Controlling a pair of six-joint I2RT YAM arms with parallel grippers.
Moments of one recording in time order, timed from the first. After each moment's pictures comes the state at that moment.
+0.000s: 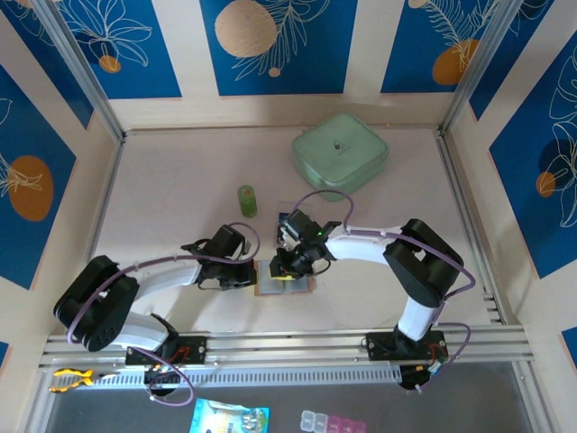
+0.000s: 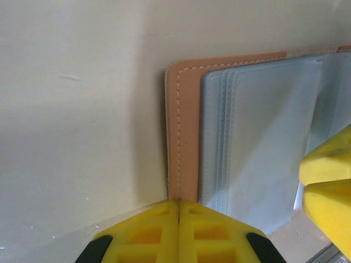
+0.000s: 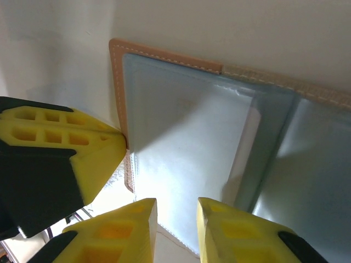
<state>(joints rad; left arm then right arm) -0.66 1.39 0.56 -0.30 0.35 -0.76 0.84 1.74 0.94 -0.35 -0.49 0.80</state>
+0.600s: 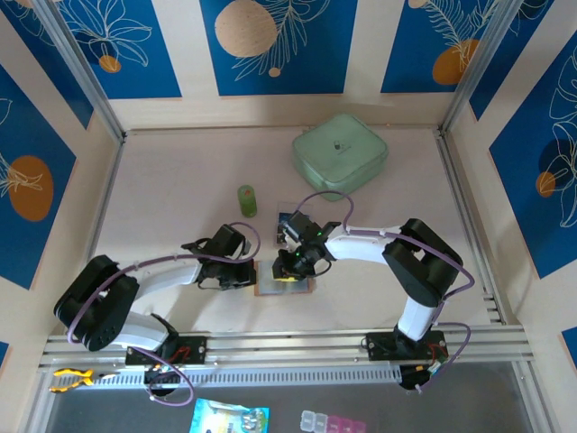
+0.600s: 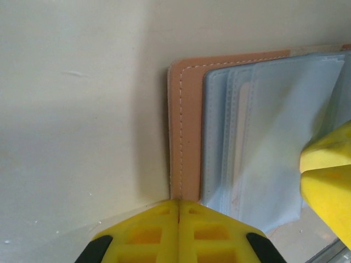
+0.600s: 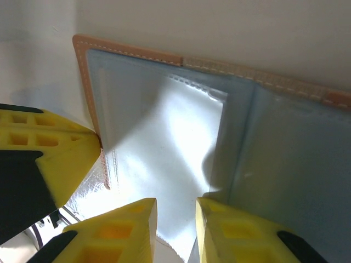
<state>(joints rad) -0.66 1.40 0.57 -0.33 0.35 -0.75 0.84 1.74 0.94 -0.39 -0.46 0.80</state>
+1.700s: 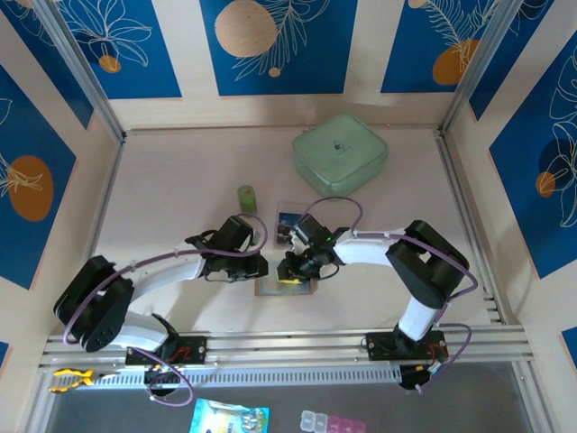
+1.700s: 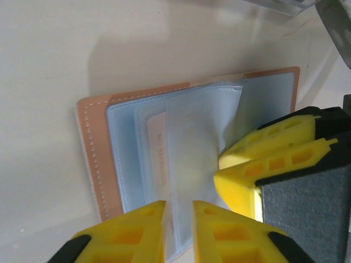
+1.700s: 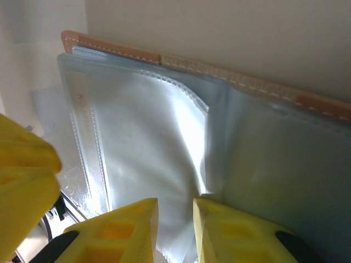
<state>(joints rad) -0.72 1.40 0.69 -0.36 0.35 -0.79 0.79 1.70 0.82 -0.24 -0.53 0.80</state>
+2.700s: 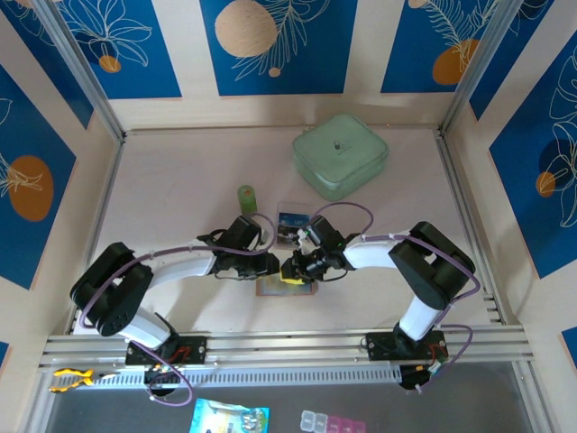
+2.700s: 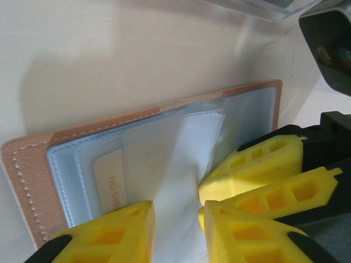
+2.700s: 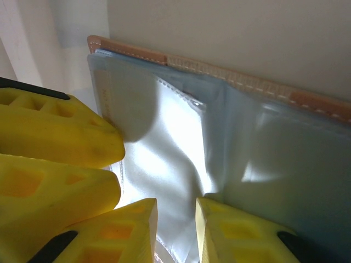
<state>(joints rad) -0.74 1.51 0.70 -0.22 0.40 -0.84 0.74 1.67 0.69 -0.04 -0.66 0.86</state>
